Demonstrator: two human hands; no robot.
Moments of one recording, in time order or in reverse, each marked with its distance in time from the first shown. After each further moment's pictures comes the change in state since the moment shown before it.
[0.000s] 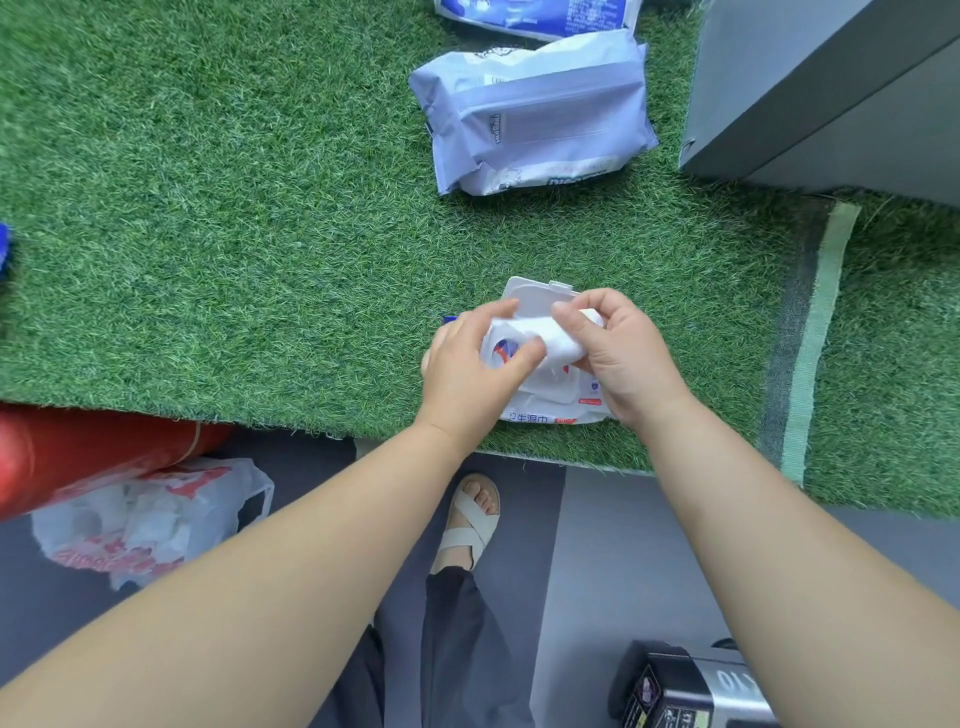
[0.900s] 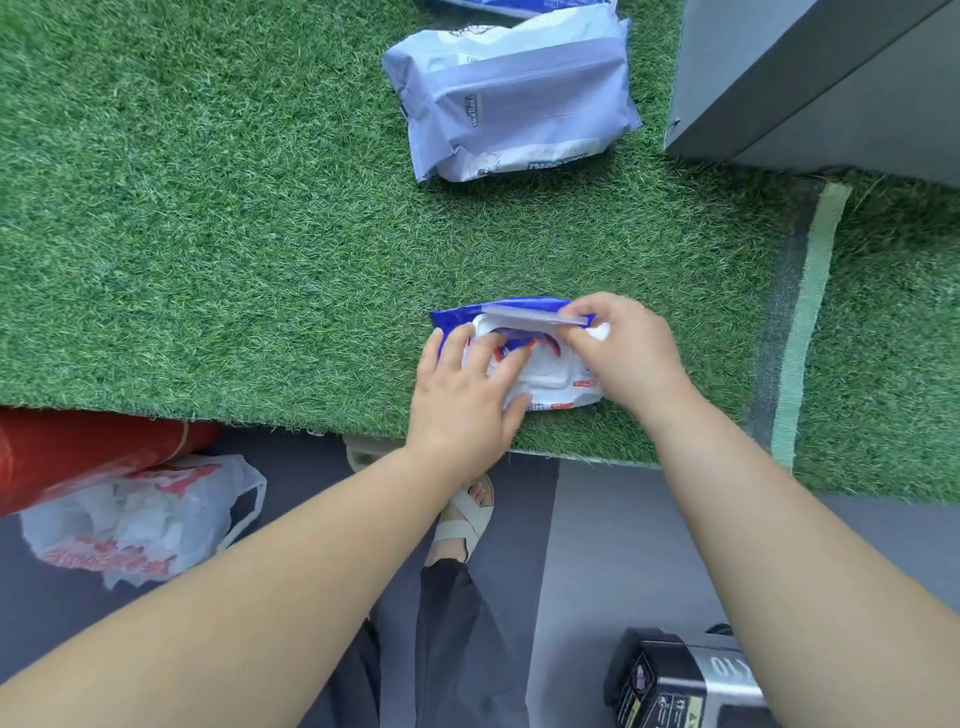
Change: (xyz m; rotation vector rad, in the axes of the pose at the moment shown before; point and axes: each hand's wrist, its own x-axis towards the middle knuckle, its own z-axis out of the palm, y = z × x) left_hand -0.011 -0.038 0.025 0.941 0.042 0.500; right_hand 0.002 0.004 -0.028 -0.930 0.104 -0.133
